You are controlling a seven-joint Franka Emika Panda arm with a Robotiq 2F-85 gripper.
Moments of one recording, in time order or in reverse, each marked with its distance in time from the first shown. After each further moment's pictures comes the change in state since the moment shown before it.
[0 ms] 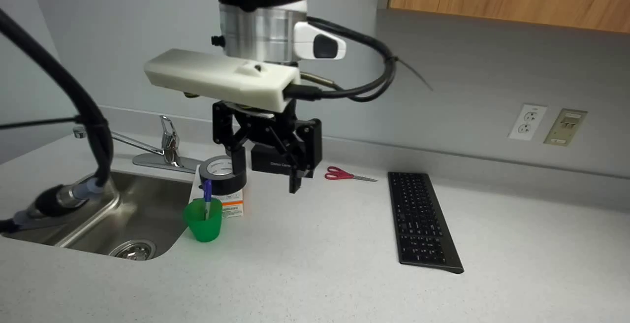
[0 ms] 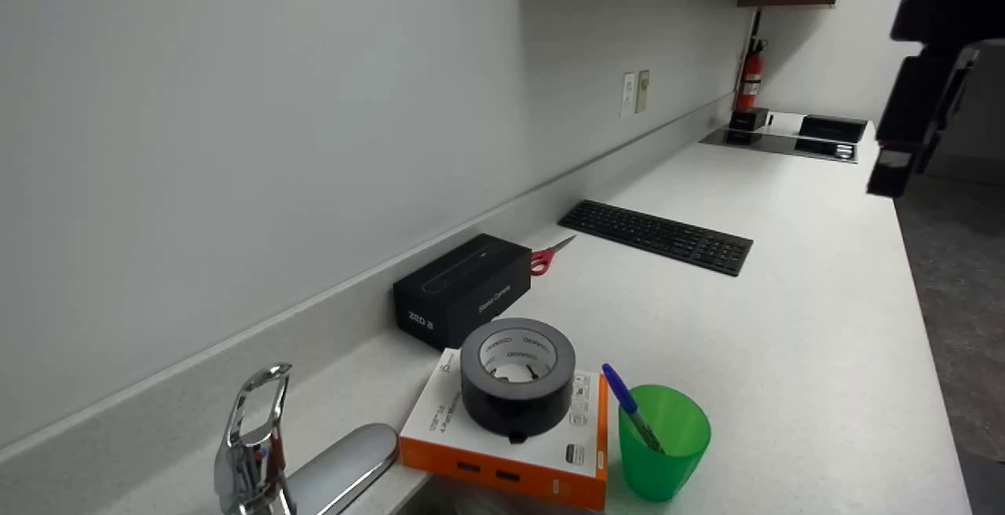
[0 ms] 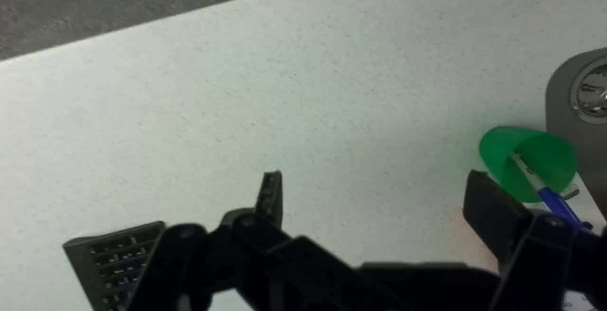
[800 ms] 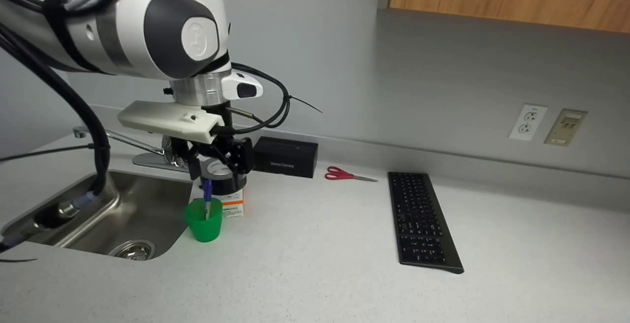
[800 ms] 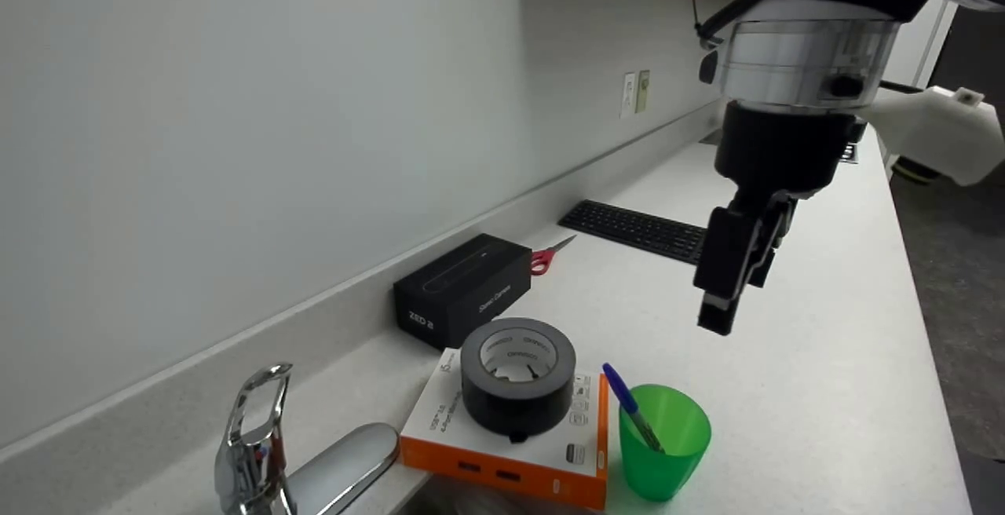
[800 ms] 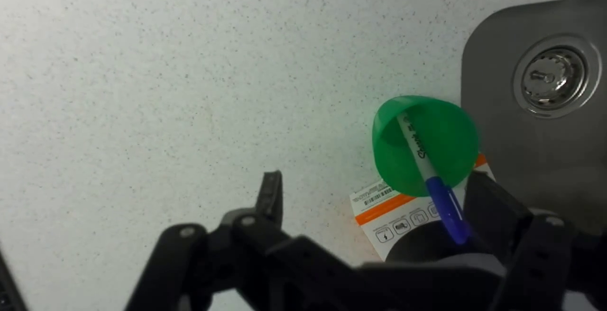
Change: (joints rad) arm 0.130 0.263 0.163 -0.002 0.074 0.290 0.147
